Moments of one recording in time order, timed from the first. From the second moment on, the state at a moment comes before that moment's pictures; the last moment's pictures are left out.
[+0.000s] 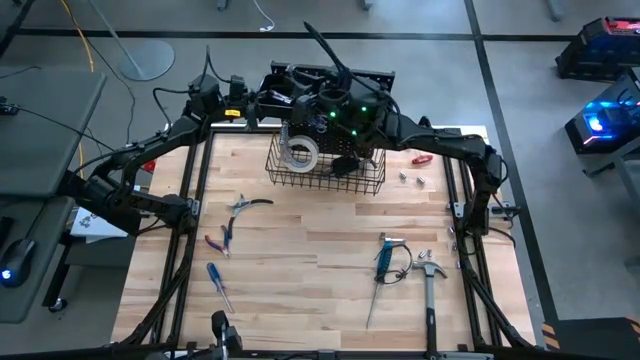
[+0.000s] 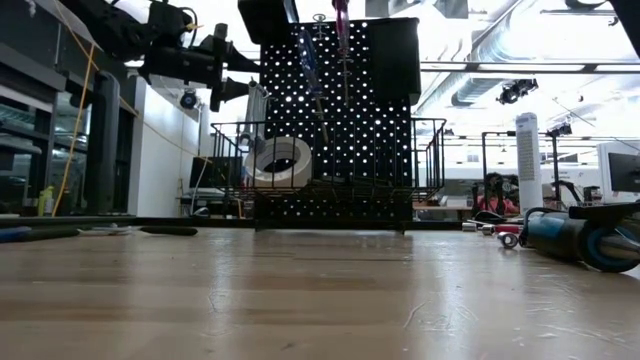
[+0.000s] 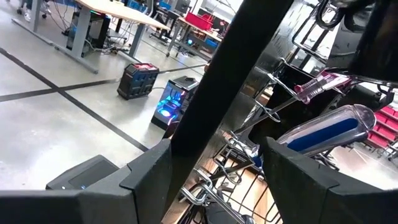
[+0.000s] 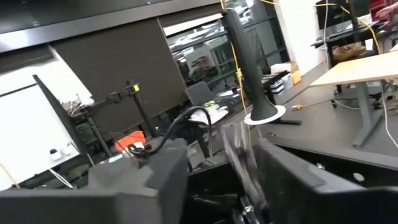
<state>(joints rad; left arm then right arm) 0.97 1.31 0.85 0.39 0.67 -0.40 -0.22 1.87 1.95 0.07 0.39 0.33</state>
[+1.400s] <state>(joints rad) 0.97 1.31 0.85 0.39 0.67 -0.39 0.31 1.50 1.28 -1.41 0.17 1.55</state>
